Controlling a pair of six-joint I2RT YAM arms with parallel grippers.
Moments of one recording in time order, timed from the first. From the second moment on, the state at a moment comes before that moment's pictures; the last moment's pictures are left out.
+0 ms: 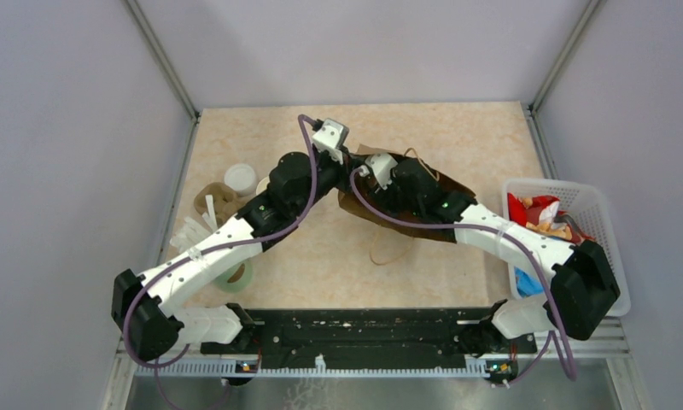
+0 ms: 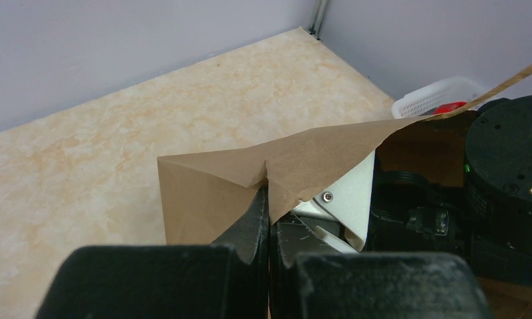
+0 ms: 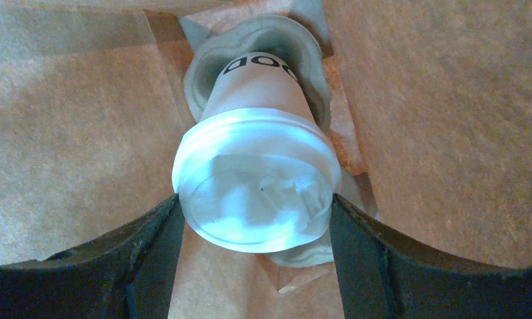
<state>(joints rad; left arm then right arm) -0.80 1.23 1.08 0.11 -0.09 -0.16 0.75 1.37 1.01 -0.22 0.25 -0.37</state>
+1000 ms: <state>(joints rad) -0.80 1.35 1.35 -0.45 -0.14 -0.57 0.82 1.45 1.23 -0.83 0.04 -0.06</state>
